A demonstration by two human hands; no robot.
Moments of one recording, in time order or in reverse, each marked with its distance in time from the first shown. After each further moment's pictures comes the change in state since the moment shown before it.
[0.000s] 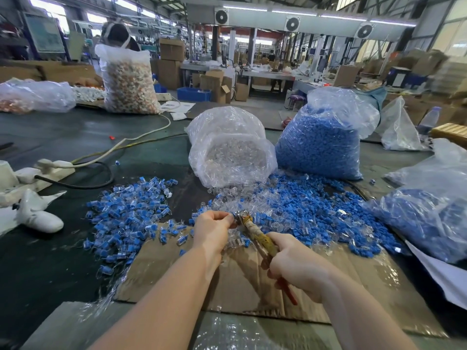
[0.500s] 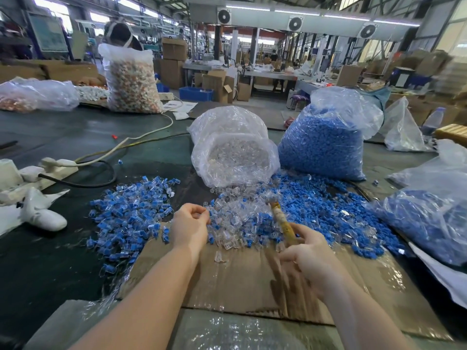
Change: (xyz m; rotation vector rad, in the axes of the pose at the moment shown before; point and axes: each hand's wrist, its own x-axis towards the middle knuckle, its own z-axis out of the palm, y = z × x) left_hand 0.017 -0.006 -0.036 0.255 0.209 0.172; right_hand 0.006 0.017 -0.008 0.372 0.265 -0.036
